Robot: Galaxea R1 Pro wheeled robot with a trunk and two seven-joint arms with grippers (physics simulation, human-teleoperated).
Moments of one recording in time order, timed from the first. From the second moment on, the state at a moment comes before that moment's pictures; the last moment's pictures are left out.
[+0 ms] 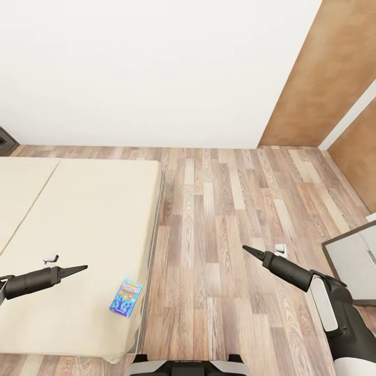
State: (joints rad) left arm -0.76 0.53 0.34 -0.43 -0.05 0.45 -1.57; right arm -0.46 -0.13 -0.32 -1.25 -0.42 0.79 0.82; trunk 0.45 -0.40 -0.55
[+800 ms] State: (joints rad) left arm -0.76 0.53 0.34 -0.43 -0.05 0.45 -1.57; right arm -0.46 -0.13 -0.32 -1.24 -0.42 0.74 0.83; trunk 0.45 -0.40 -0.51
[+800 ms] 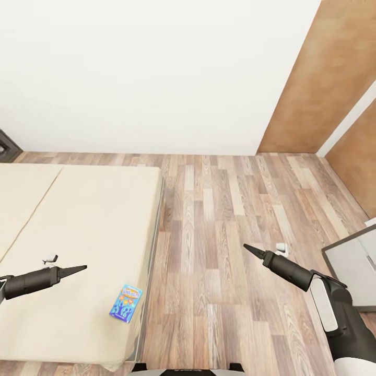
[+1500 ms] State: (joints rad) left arm -0.76 0.53 0.34 -0.43 -0.05 0.45 -1.57; right arm -0.46 -0.13 -0.32 -1.24 -0.42 0.73 0.83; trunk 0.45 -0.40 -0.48
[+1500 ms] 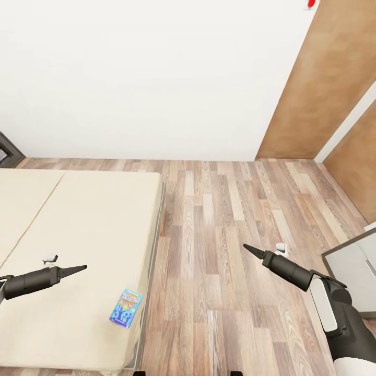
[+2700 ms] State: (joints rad) left arm -0.76 0.53 0.34 -0.43 -0.05 0.45 -1.57; right arm -0.46 -0.12 -0.32 -1.24 -0.41 0.73 0.82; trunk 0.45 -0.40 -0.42
